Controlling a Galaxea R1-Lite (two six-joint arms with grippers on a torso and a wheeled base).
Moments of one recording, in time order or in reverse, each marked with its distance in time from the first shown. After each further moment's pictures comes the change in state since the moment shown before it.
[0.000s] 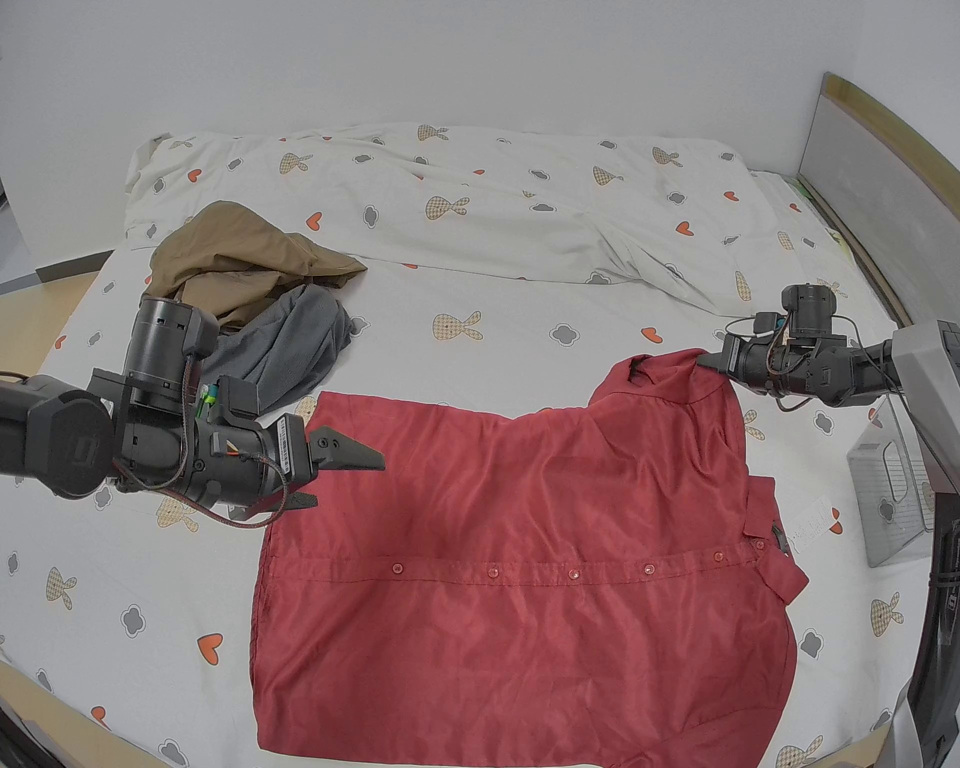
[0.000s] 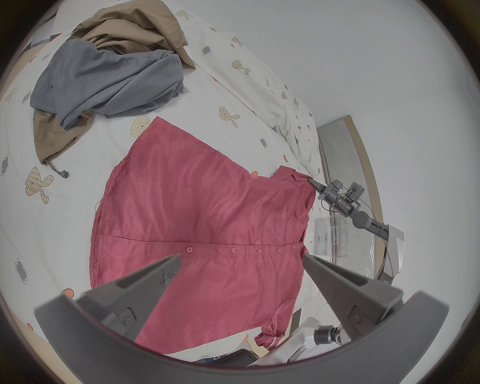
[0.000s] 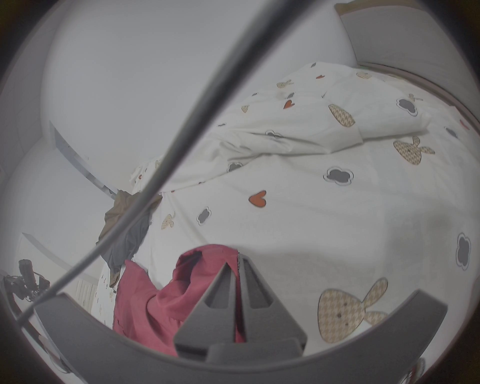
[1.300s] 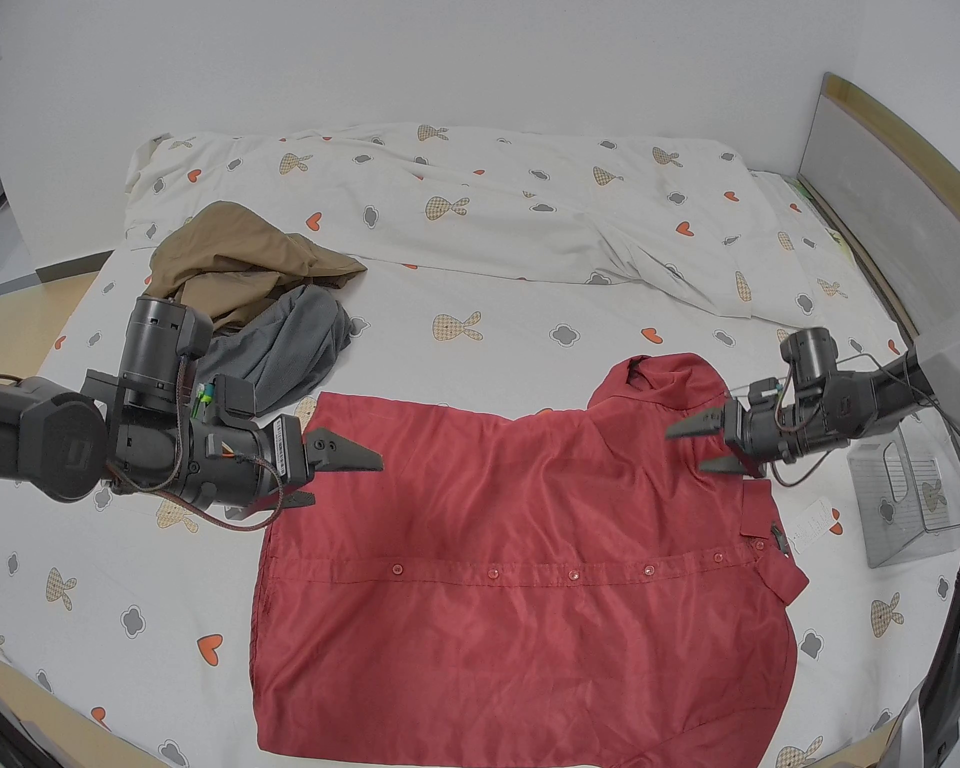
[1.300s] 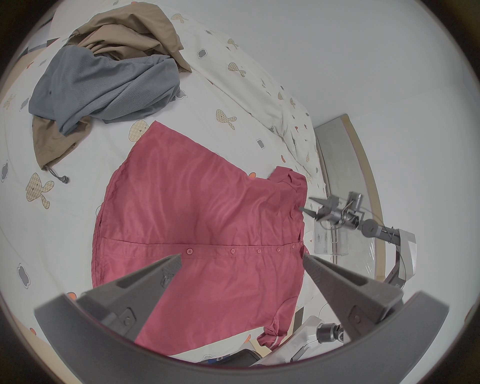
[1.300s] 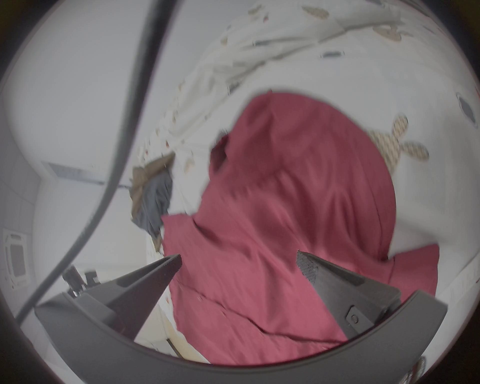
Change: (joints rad) left arm 0.000 -0.018 0.014 -0.007 0.000 0.021; right arm 0.043 -0.190 0.389 0.190 0.209 0.066
